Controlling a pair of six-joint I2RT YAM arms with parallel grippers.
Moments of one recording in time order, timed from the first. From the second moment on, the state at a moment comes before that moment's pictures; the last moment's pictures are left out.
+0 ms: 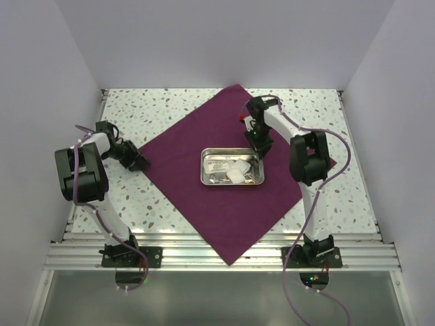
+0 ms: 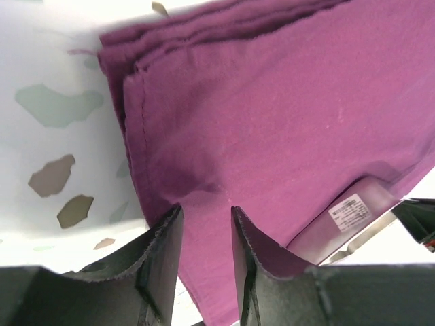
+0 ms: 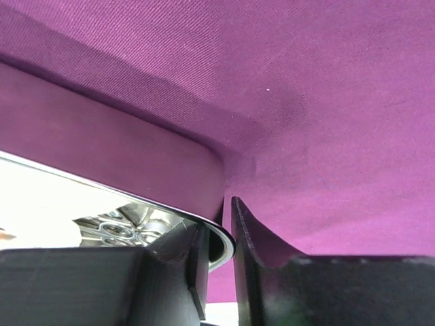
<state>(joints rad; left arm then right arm) 0.29 1.91 1.19 -0.63 0.50 -0.49 0.35 2.29 1.94 -1.17 -0.03 -0.12</state>
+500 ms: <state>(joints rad) 0.25 1.77 1.18 -0.65 0.48 -0.48 0.31 2.21 1.88 -1.14 -0.08 0.09</state>
